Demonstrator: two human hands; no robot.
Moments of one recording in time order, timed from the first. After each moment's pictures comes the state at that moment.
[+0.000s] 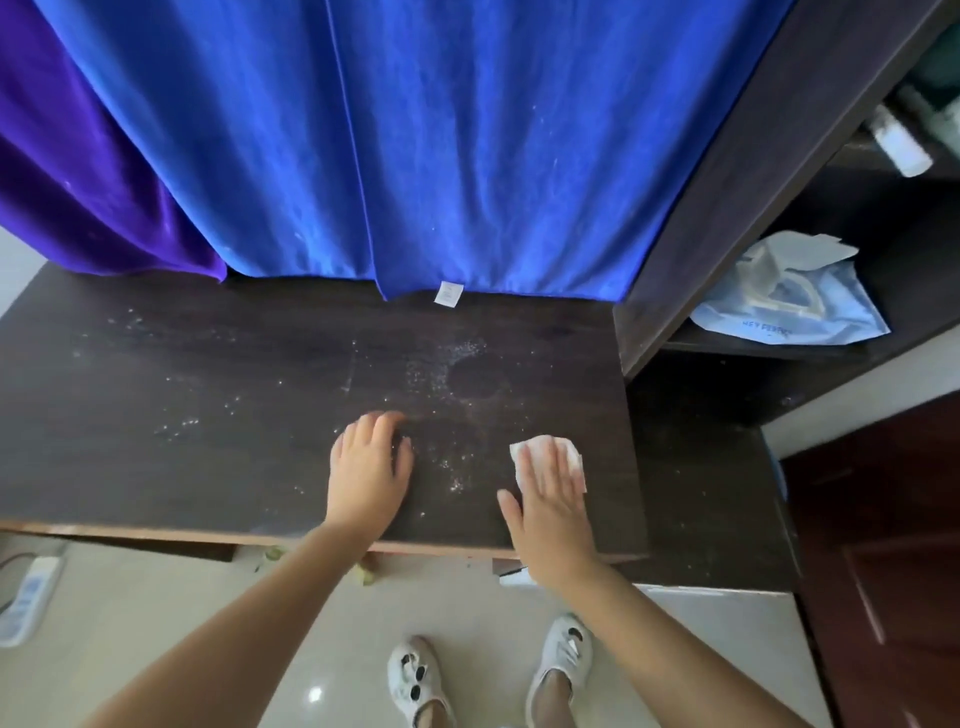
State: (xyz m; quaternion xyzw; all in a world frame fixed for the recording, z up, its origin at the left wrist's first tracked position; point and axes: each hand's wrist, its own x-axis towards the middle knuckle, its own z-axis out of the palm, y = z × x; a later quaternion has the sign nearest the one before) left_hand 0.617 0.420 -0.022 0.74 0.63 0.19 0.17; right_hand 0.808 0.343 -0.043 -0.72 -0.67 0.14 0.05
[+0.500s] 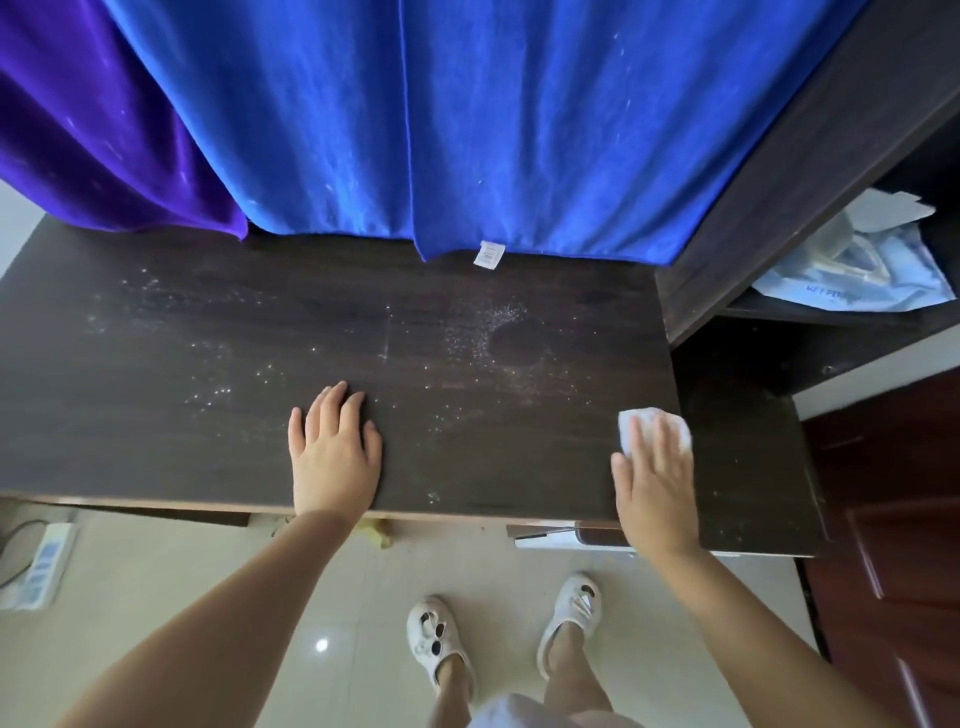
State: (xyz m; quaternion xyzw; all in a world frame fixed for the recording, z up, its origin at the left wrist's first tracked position) left_hand 0.540 0.428 -0.059 0.72 0.68 0.14 0.09; right_hand 0.854 0.330 -0.066 -0.80 -0.60 0.04 0.03
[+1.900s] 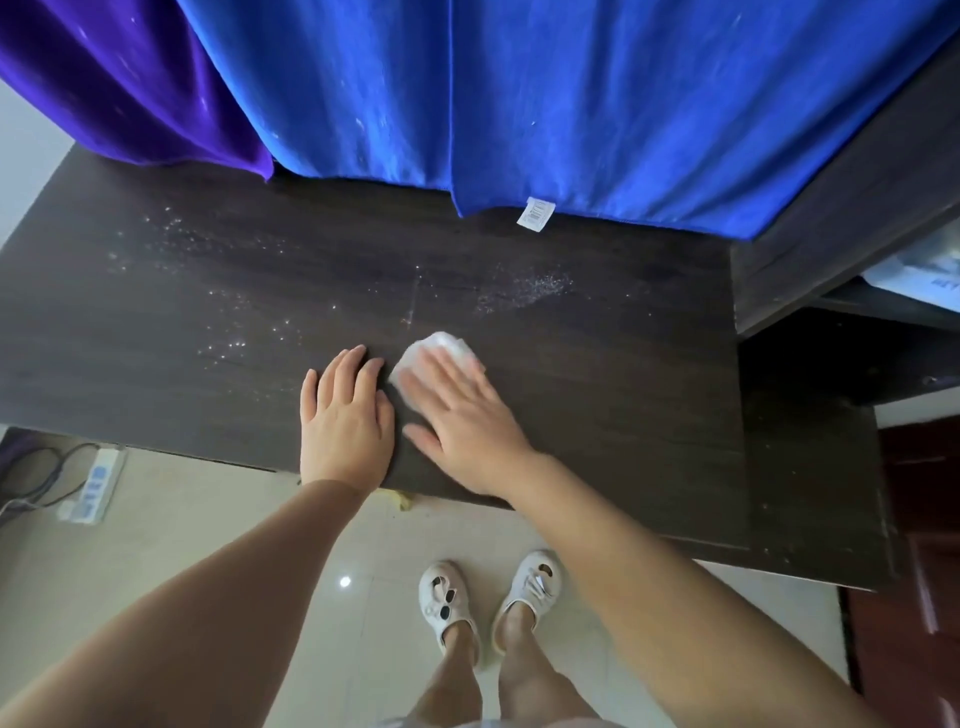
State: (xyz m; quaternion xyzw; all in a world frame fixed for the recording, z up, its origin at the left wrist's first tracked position) left_hand 0.543 0.430 -0.061 0.71 0.68 0.13 0.07; right_hand 0.691 0.431 -0.063 -0.52 -0.84 0.15 0.06
